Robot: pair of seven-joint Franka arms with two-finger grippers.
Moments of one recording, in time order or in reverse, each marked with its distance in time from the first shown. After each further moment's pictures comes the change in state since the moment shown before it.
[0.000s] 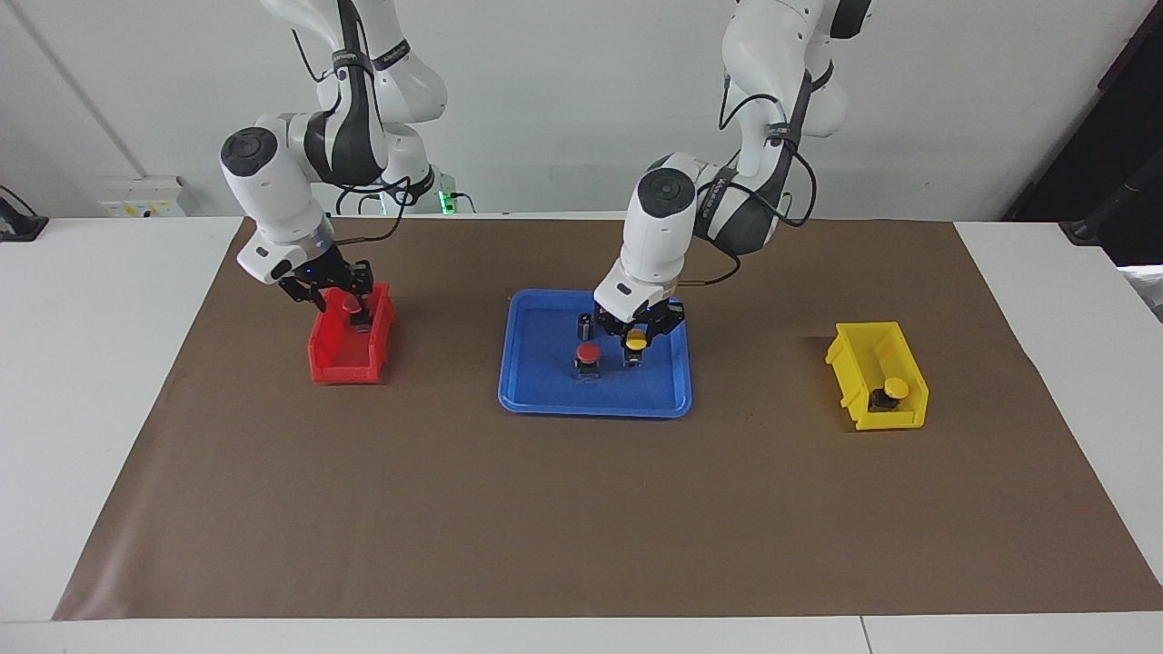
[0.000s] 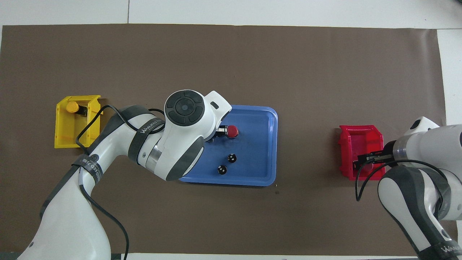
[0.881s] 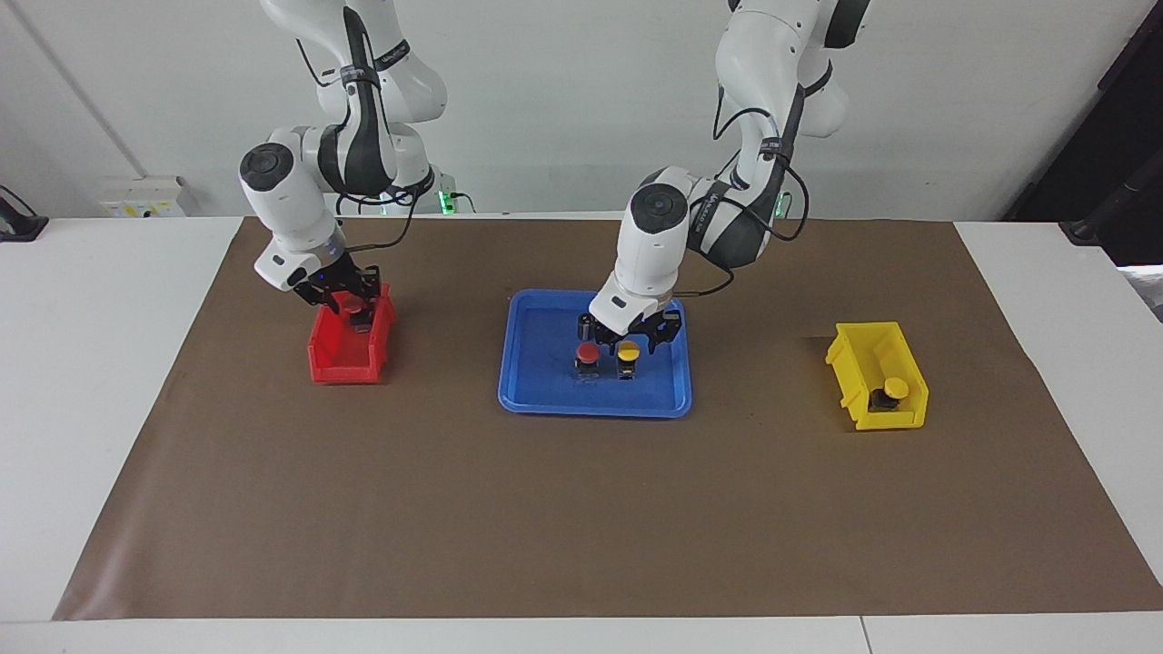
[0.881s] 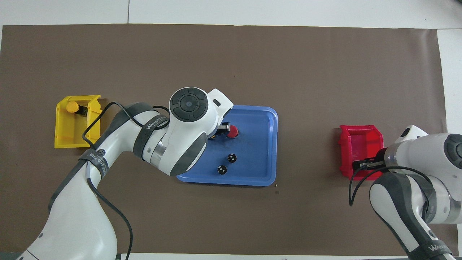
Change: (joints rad) left arm -0.003 0.023 0.013 0.056 0.000 -0.067 -0.006; right arm 0.003 0.002 0.002 -0.073 0.000 0.052 0.000
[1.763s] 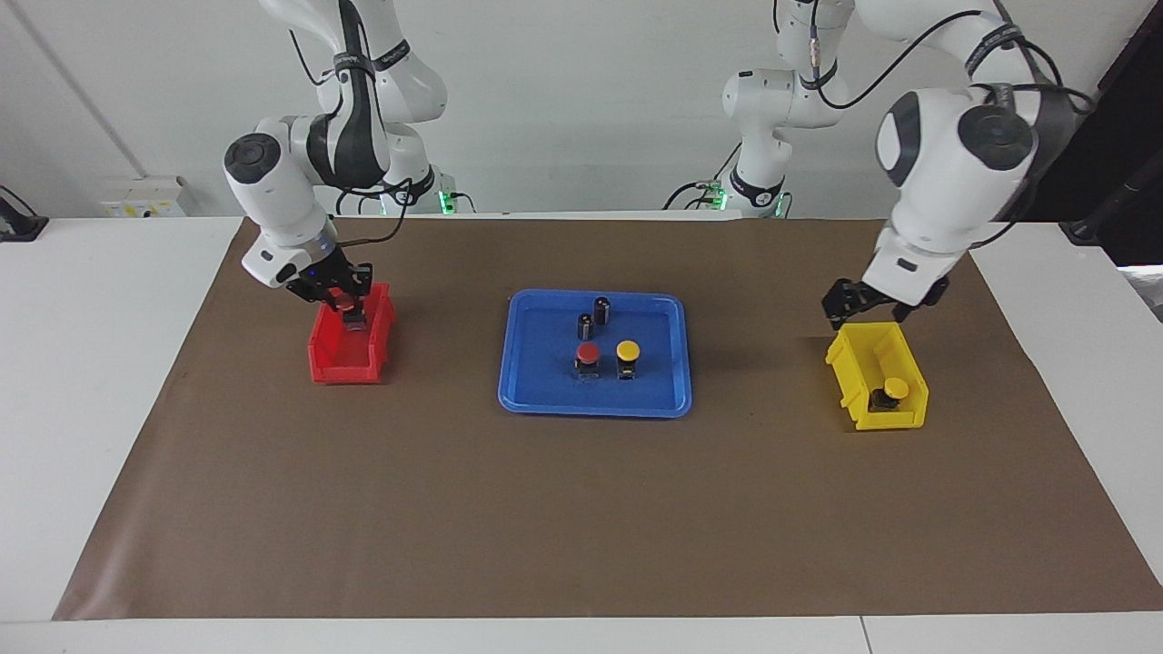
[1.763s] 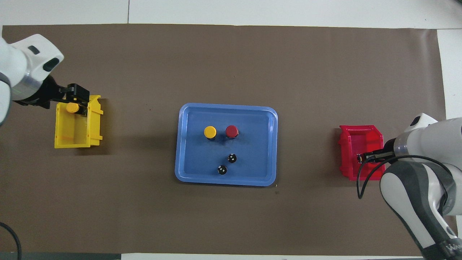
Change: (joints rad) left arm 0.545 -0.241 0.058 0.078 0.091 -0.327 0.538; right arm 0.004 0.019 0.012 0.222 0.000 -0.227 0.000
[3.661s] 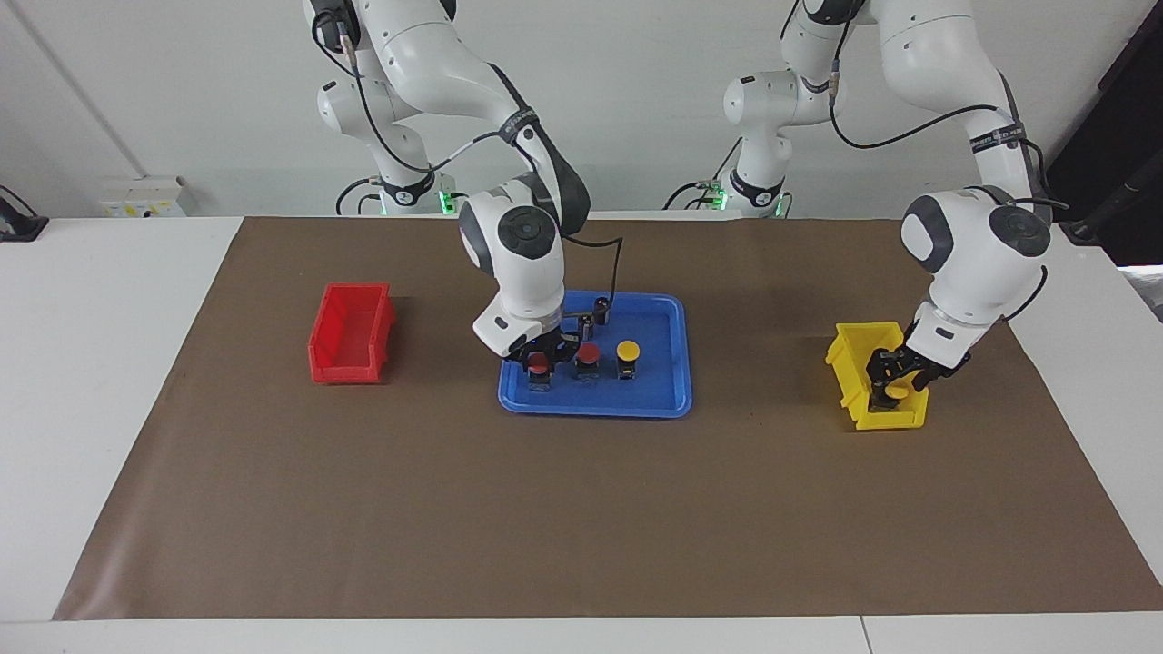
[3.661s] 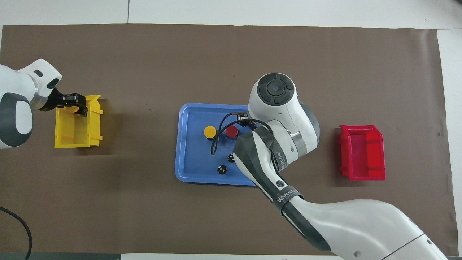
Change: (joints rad) left arm 0.118 0.131 -0.016 -0.283 -0.049 0.558 0.110; right arm 0.519 0.558 0.015 0.542 0.042 0.072 0.687
